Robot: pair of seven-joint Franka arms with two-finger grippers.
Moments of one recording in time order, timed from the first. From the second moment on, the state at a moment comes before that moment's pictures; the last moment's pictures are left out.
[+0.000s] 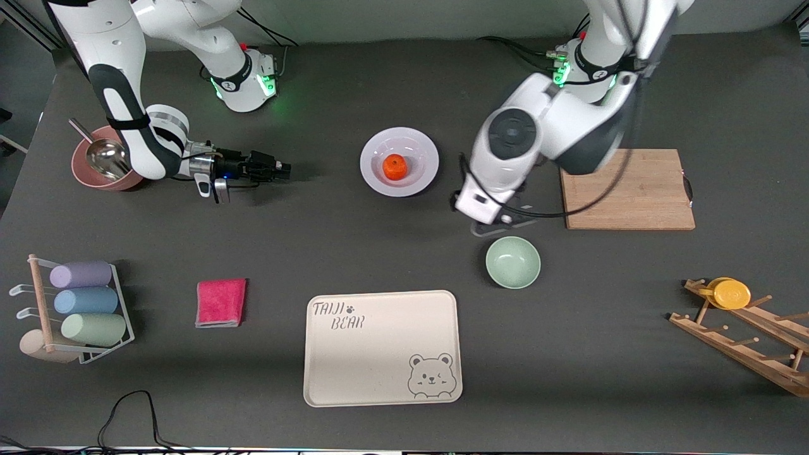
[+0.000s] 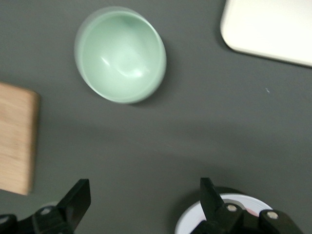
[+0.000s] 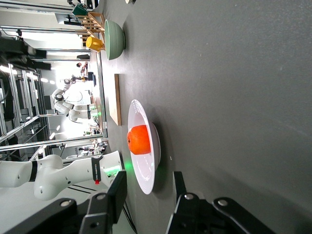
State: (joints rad) left arm -0.25 0.29 -0.34 -1.75 0.04 1.89 -0.84; right arm 0.41 0.22 -0.51 -2.70 1.41 1.83 -1.28
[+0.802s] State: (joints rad) left arm 0.28 0.10 -0.33 -1.76 0.09 1.79 -0.17; right arm 0.42 0.28 -0.29 -2.69 1.66 1.89 -1.32
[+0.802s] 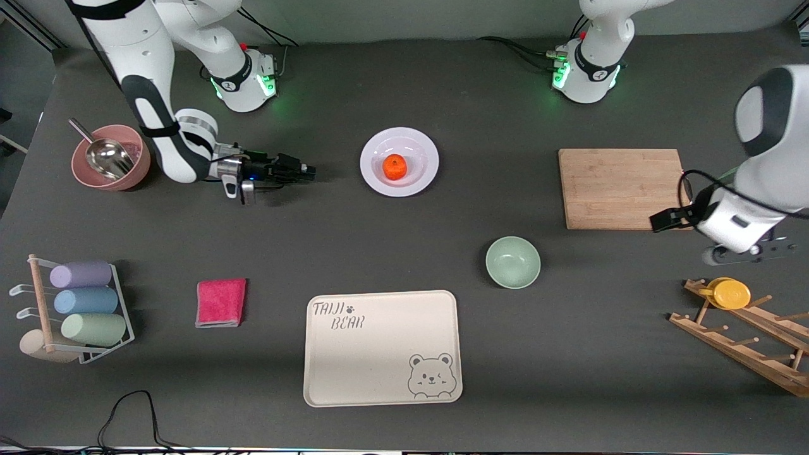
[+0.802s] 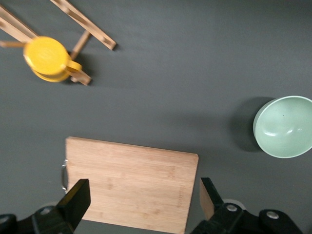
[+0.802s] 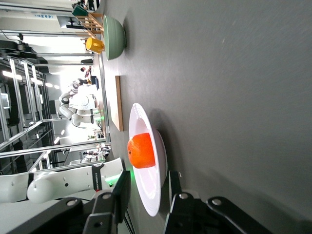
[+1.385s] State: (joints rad) left arm 0.28 -0.09 -0.29 -1.80 -0.01 1.68 -0.01; right arm 0.43 0.32 -0.04 -2.68 1.98 2.01 -1.40
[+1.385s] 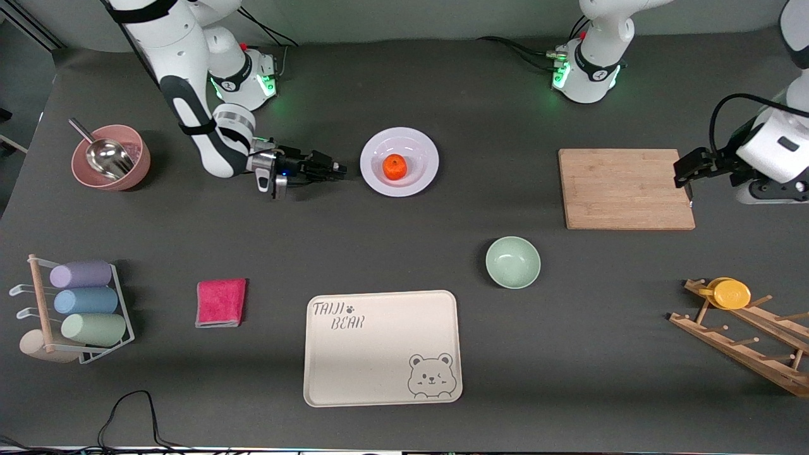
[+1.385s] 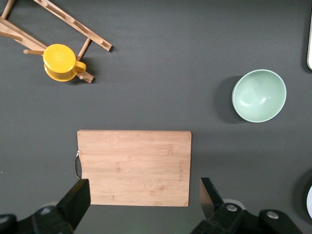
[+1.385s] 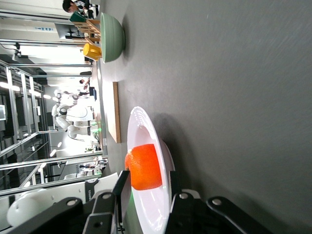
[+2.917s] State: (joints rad) left arm 0.28 -0.13 -0.20 -1.86 -0.04 1.67 0.08; right arm 0.48 0.41 0.06 -2.64 2.18 2.04 -1.56
